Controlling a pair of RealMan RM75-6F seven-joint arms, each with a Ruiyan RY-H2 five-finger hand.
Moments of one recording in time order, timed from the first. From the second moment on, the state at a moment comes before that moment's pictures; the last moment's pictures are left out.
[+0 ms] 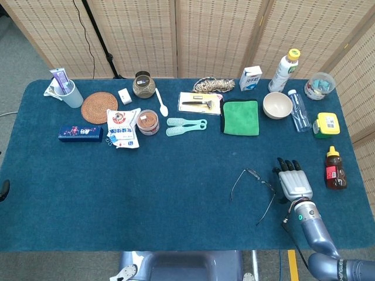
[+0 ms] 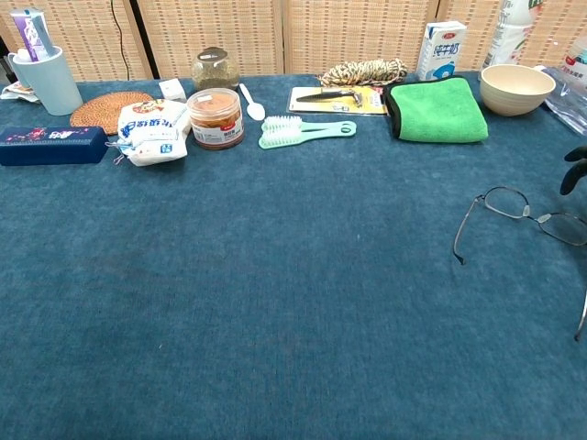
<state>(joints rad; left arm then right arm) -0.07 -1.00 -0.14 -1.70 1.38 1.53 -0.02 0.64 -1.26 -0.06 -1.68 -0.79 1.09 -0.52</state>
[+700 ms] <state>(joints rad) -0.06 -1.00 -0.13 -1.70 1.38 1.54 -0.02 0.60 -1.33 -0.04 -1.60 -0.83 1.06 -0.52</state>
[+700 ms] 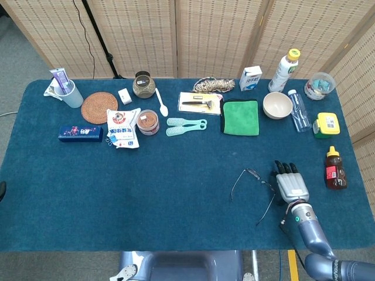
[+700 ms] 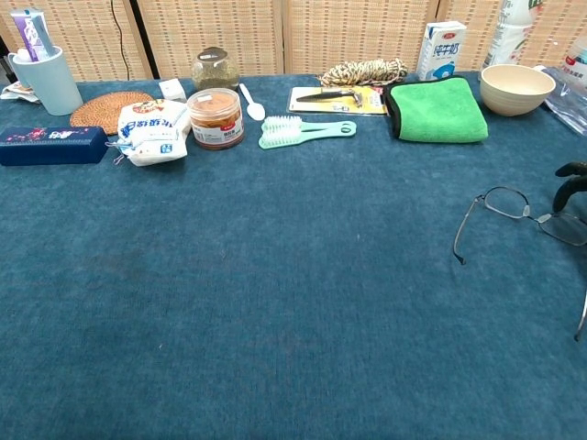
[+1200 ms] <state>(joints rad) -0.05 -1.00 -0.13 -1.67 1.36 1.54 -0.04 0.61 -1.37 0.01 -1.58 -0.80 1.04 -0.57</state>
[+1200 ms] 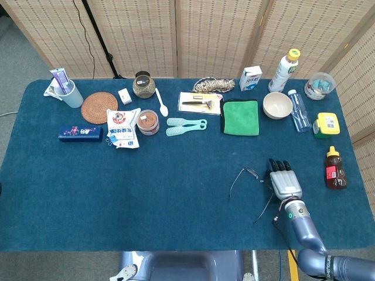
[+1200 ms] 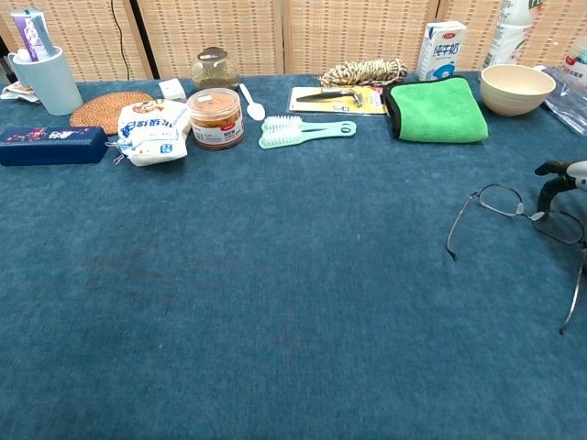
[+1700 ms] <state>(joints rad) -0.04 -1.00 -0.13 -1.66 1.36 1.54 -0.06 0.65 -1.41 0.04 -1.57 -0.76 1.02 -0.62</state>
